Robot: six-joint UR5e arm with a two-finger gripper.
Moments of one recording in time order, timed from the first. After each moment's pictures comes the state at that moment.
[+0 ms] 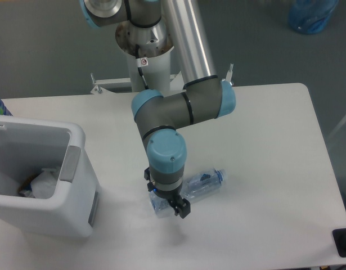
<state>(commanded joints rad) 2.30 -2.15 -1.55 -1.02 1.55 1.15</state>
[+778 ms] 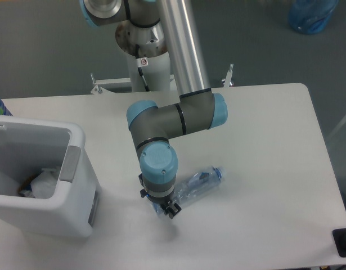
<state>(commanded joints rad) 2.29 -2.17 -1.53 -1.02 1.55 1.12</state>
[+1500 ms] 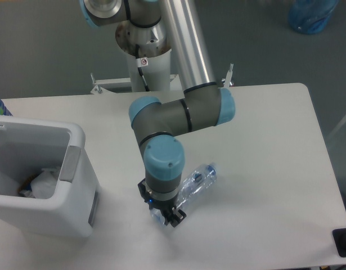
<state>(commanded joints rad) 2.34 -2.15 -1.33 -1.03 1.31 0.99</state>
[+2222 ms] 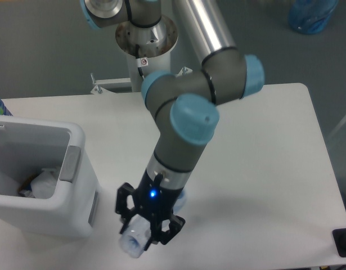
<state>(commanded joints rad) 2.38 -2.05 -1.13 -0.98 0.77 0.62</state>
